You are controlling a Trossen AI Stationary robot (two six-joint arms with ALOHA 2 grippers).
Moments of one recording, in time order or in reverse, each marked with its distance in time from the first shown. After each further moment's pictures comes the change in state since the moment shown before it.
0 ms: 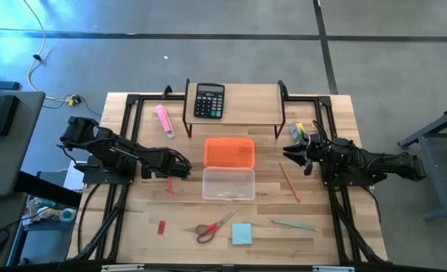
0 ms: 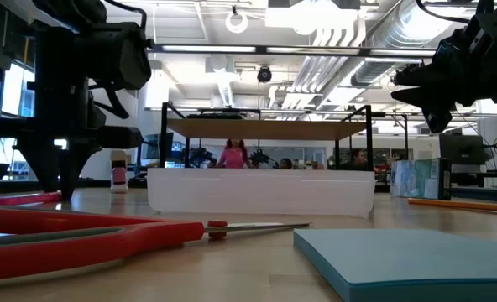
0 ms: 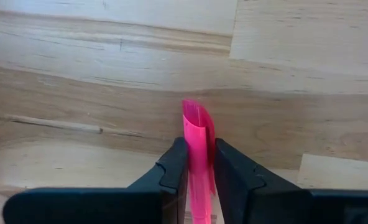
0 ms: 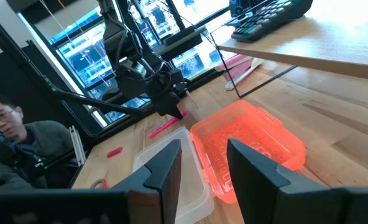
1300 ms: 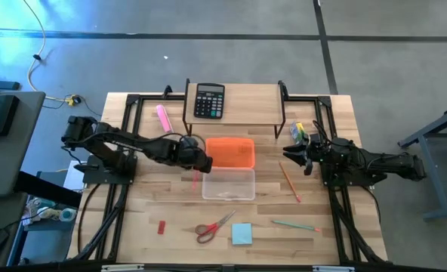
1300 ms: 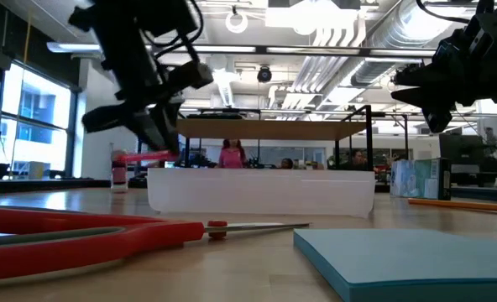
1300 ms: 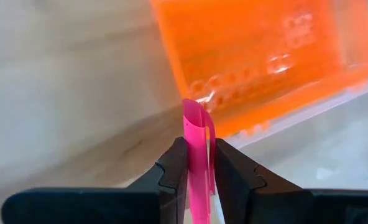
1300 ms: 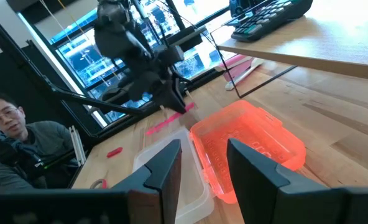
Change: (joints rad) left arm 0.100 -0.003 0.209 0.280 -0.114 0.565; right arm 0.000 0.000 0.000 0.000 0.000 0.000
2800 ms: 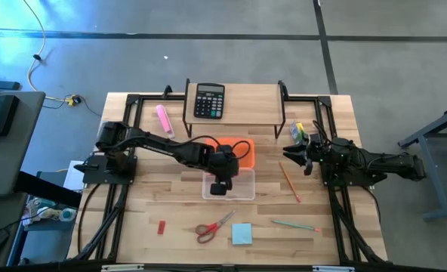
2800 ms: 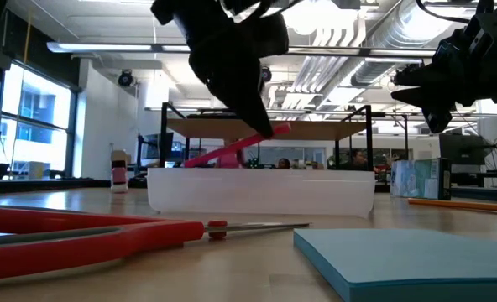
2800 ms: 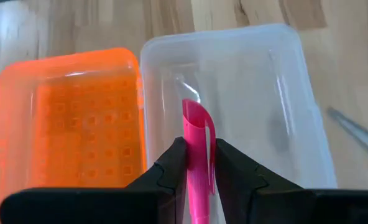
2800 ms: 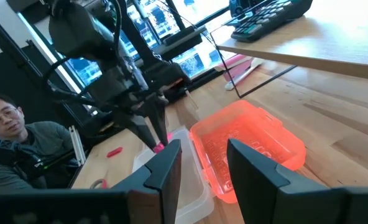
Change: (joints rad) left arm -0.037 0.359 0.431 0.065 0.201 1.363; right arm 0.000 0.001 0.000 0.000 0.000 0.000
